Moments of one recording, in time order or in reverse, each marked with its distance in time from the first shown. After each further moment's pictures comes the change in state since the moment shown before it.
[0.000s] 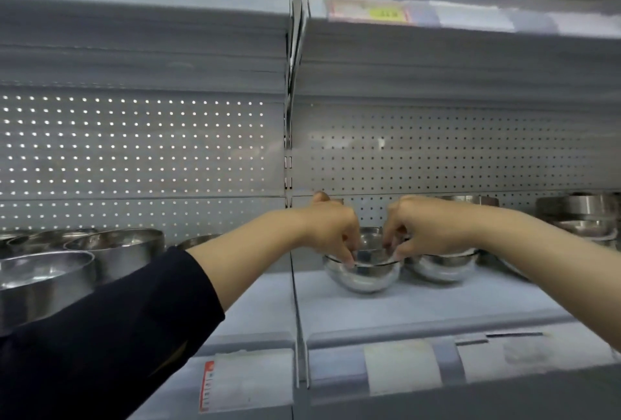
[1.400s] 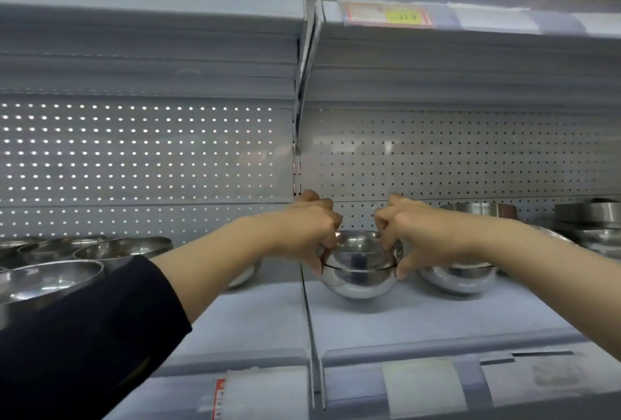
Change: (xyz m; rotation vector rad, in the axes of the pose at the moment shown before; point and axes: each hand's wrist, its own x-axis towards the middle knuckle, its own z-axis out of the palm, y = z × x) left_hand -0.029 -0.039 0.006 0.269 0.141 0.110; right_hand 0.015 -0.016 -0.002 -0.079 0.054 -0.154
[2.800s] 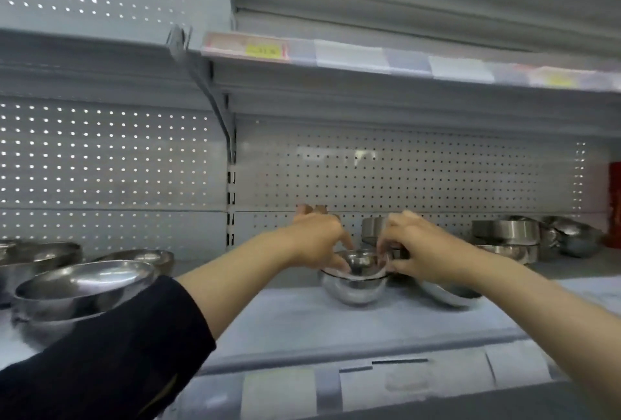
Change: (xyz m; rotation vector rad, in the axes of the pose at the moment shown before) left_hand 0.125 0.095 -0.041 -0.398 -0.026 -0.243; right_hand -0.100 0.116 0.033 0.118 0.215 0.197
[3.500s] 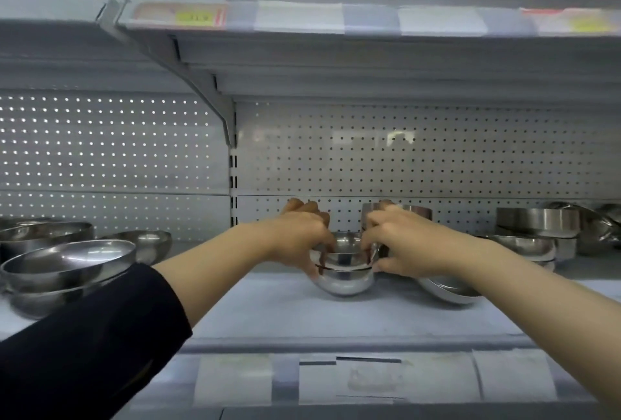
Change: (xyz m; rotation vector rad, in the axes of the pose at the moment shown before) left_hand 0.018 -0.001 0.021 0.212 -0.085 0.028; right_hand 0.012 0.026 0.012 -0.083 -0.073 -0.262
